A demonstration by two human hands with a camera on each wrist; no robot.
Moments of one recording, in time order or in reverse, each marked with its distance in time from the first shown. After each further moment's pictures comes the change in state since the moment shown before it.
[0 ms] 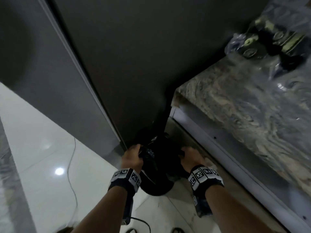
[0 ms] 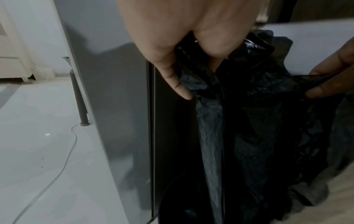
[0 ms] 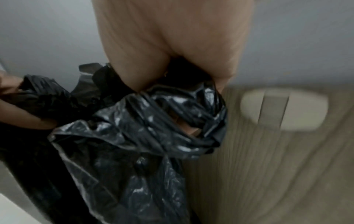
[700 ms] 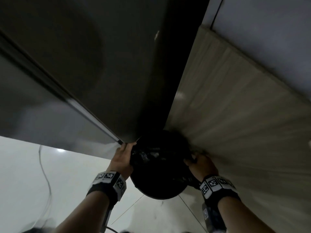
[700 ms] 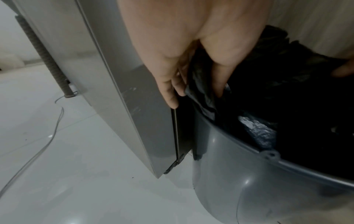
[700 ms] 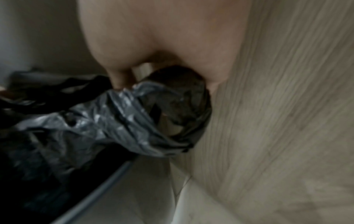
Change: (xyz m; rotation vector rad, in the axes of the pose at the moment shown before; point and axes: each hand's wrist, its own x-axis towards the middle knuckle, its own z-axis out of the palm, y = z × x) left_hand 0.115 -0.219 0.221 0.017 -0.101 -0.020; right_hand 0.176 0.149 0.250 0.160 -0.075 0.234
